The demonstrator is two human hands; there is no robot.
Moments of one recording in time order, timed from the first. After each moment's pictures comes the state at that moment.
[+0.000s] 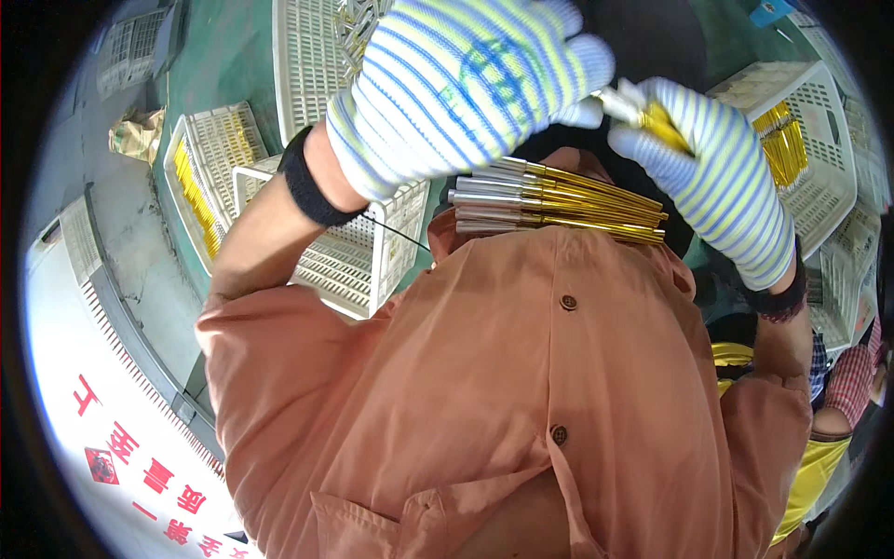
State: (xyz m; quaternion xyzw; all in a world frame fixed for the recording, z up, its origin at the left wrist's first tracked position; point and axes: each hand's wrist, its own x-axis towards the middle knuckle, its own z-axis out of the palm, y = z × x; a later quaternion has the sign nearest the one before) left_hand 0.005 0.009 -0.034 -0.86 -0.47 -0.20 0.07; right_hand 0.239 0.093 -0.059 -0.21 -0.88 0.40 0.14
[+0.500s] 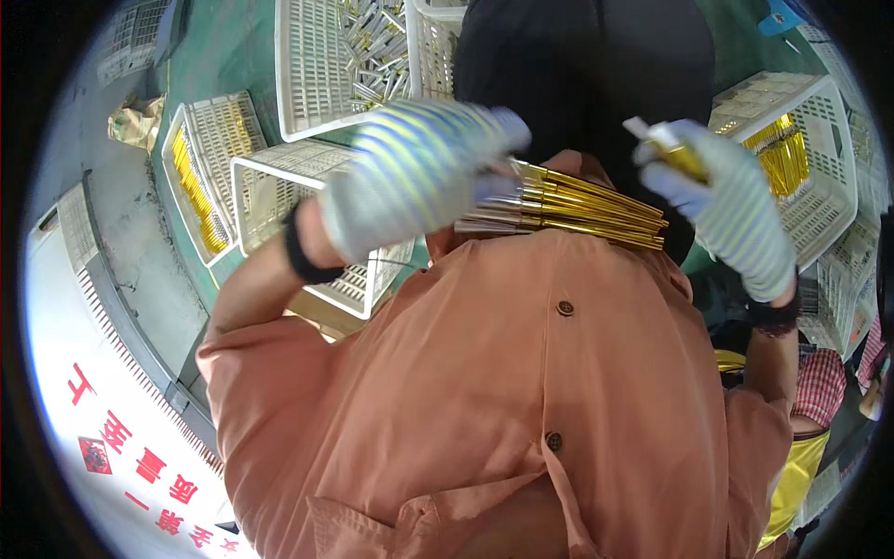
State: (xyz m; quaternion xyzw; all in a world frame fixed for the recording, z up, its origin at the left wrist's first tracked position) left_hand -0.001 -0.053 -0.055 -0.73 -0.62 -0.06 -0.26; right_hand 0.273 0.106 -0.074 -0.27 -0.83 0.49 0.01
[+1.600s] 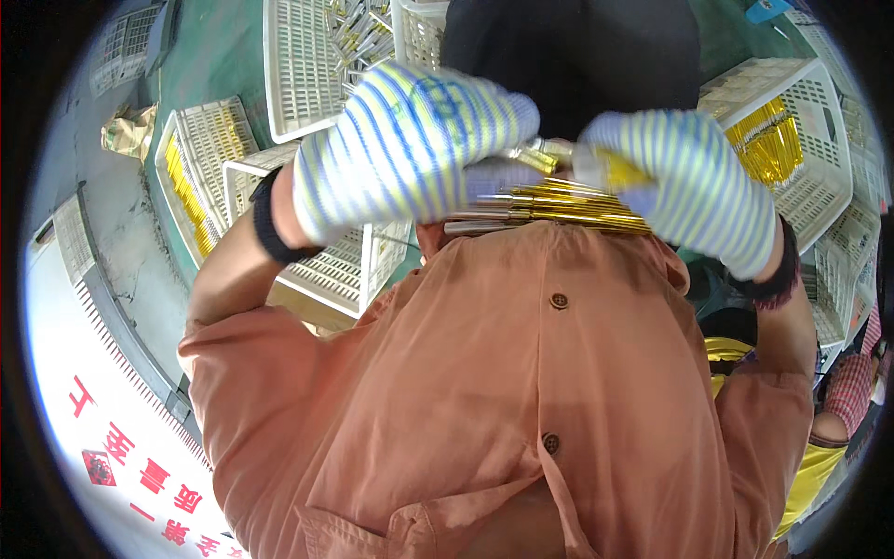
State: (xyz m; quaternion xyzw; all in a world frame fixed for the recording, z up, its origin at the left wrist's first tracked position) left_hand -0.004 -0.040 -0.041 -0.84 -0.51 -0.12 -0.14; right_hand 0.243 0.097 -0.073 -0.06 -0.94 0.32 0.03
